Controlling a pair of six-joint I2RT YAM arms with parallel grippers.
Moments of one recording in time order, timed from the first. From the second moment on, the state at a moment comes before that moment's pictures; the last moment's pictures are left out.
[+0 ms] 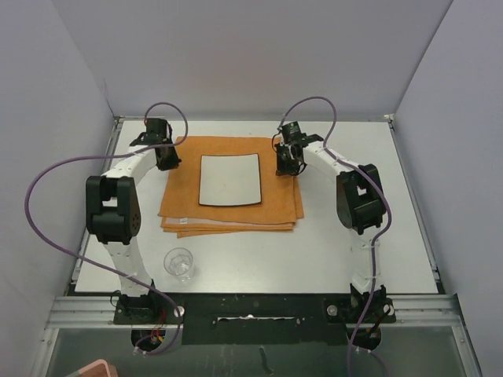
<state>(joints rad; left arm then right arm) -0.07 1.90 1.45 -0.45 -0.07 -0.40 0.39 2.17 1.74 -0.59 -0.07 0.31</state>
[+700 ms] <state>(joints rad) -0.08 2.15 1.61 -0.50 0.07 -0.43 0.43 2.12 1.57 -0.51 -0.03 0.37</state>
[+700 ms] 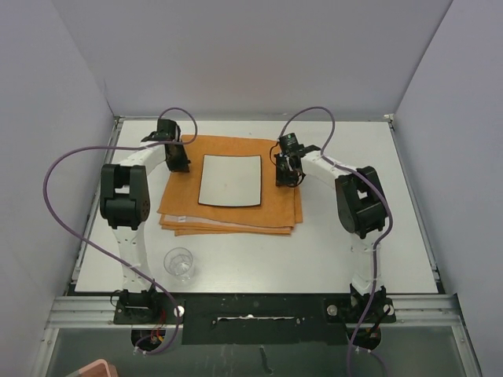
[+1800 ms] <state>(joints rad) -0.17 2.16 1.58 -0.43 0.06 -0.41 0.31 2.25 1.80 -0.65 0.00 0.33</state>
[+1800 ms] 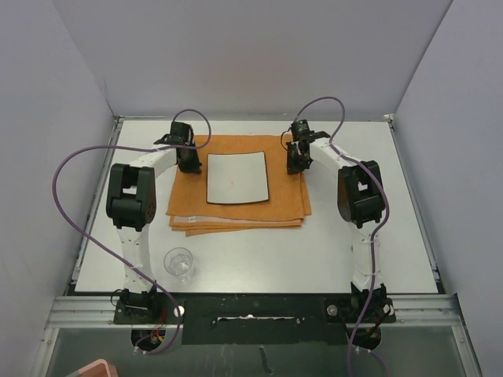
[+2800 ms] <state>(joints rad) -0.18 2.13 1.67 -0.52 0.09 -0.36 0.38 2.07 1.78 -0.63 -0.02 0.27</state>
